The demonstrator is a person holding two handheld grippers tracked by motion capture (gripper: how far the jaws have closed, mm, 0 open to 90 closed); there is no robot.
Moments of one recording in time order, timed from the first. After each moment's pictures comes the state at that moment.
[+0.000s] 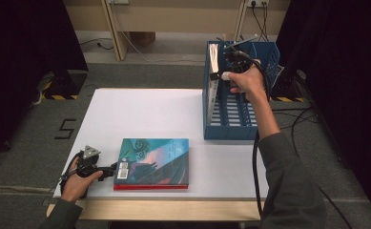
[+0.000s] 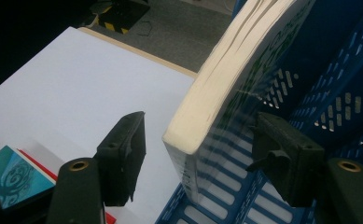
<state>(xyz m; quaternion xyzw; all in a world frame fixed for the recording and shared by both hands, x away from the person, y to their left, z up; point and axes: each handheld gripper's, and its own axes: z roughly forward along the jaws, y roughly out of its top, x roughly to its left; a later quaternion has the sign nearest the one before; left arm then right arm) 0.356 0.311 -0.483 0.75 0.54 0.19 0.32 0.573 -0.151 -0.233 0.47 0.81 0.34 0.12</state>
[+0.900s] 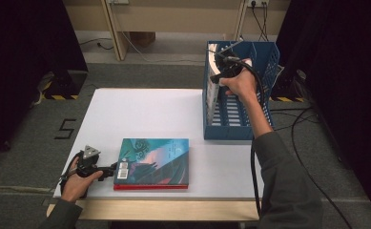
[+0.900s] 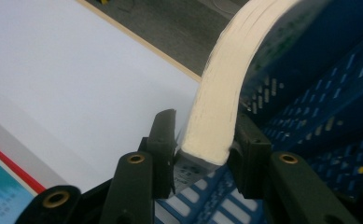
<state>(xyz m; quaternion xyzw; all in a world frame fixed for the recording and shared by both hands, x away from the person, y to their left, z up) 0.356 0.311 -0.483 0.75 0.54 0.19 0.32 0.575 -0.134 -0.246 0.40 0.85 0.27 0.19</state>
